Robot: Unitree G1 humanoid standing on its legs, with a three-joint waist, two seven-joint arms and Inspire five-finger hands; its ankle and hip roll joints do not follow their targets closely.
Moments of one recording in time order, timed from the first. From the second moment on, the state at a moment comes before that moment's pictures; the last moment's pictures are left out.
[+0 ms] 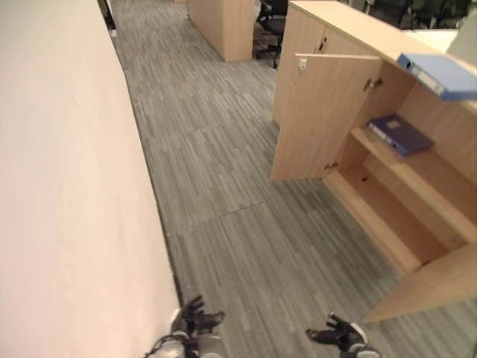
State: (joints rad) left arm -0.01 0.25 -0.12 1.01 -0.30 -0.13 0.04; right arm 0.01 -0.19 0.19 1.08 0.32 -0.07 -0.01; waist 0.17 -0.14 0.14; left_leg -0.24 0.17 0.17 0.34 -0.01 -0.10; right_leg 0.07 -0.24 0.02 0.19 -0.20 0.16
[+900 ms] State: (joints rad) left arm 0.04 0.23 -0.17 1.05 -0.22 -0.13 0.01; right arm -0.02 -0.32 0.10 1.06 0.33 -0.09 -0.03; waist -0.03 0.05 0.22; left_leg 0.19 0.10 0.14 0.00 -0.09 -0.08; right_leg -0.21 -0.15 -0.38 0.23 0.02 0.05
